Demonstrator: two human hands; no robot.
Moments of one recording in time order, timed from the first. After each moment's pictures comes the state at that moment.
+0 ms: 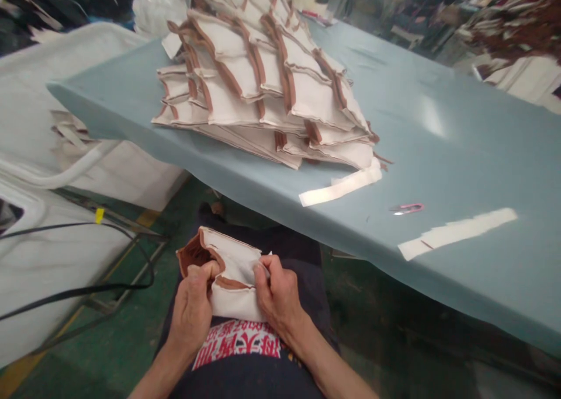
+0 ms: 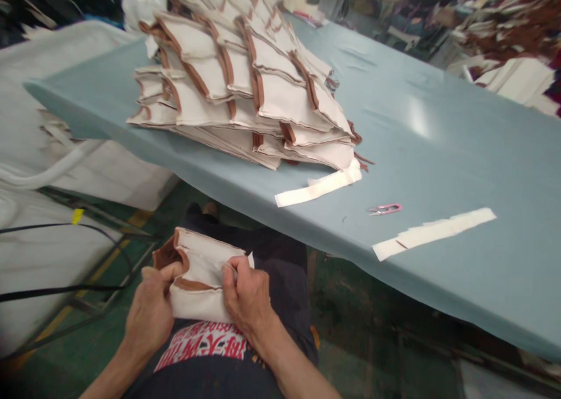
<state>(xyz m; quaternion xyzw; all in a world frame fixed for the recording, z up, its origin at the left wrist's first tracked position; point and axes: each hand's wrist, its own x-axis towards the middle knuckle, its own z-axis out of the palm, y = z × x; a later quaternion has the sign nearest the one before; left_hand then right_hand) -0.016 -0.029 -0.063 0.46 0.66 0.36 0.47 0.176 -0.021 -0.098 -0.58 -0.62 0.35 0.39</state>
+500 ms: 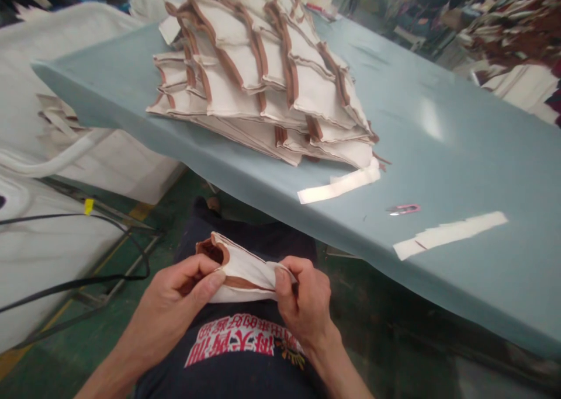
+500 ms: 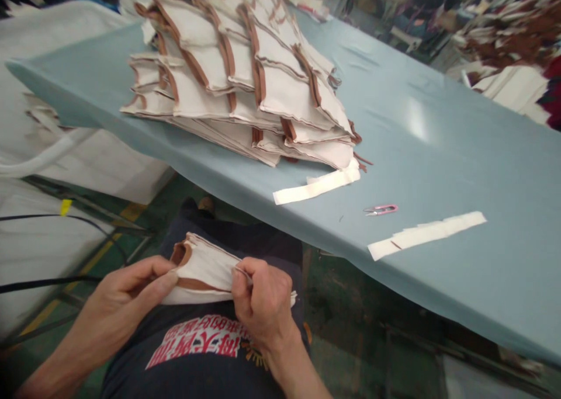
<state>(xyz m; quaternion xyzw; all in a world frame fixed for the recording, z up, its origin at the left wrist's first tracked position) -0.026 -0.012 -0.008 0.52 0.62 0.31 0.49 0.214 -0.021 -0.049 -0.54 -0.70 0.20 0.43</state>
